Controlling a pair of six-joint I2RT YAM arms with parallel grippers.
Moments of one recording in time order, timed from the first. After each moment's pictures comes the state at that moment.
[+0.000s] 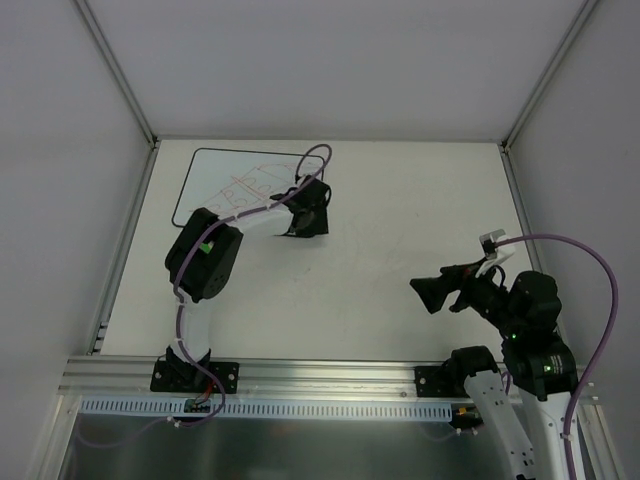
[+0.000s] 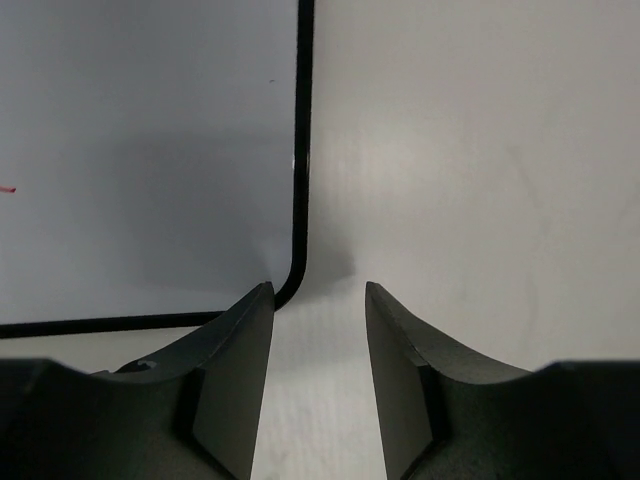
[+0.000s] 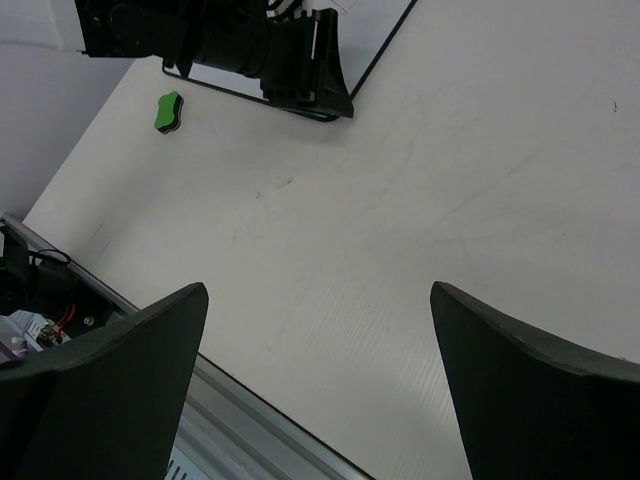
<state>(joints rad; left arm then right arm) -0.59 2.03 1.38 -0.34 -0.14 -0.62 0.18 0.33 0.78 -0.76 -0.45 0.25</state>
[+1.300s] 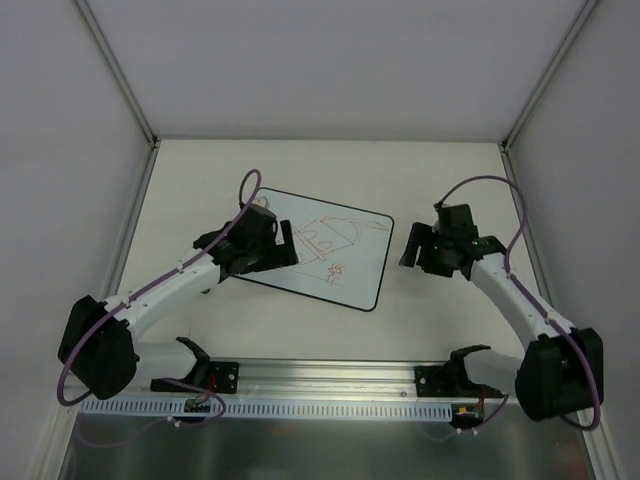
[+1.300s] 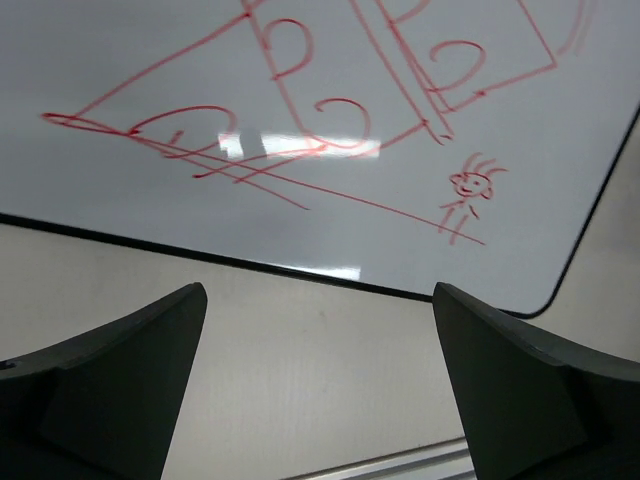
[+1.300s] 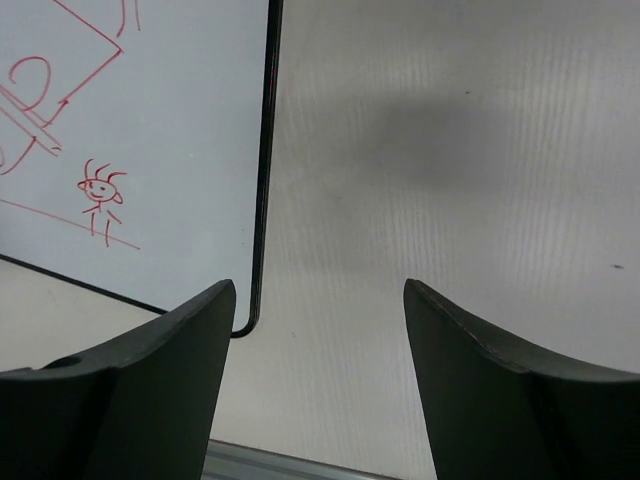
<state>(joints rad) -0.67 1.29 0.91 -0.53 -0.13 -0.72 0.24 1.12 0.79 -0.63 -0.11 0.45</state>
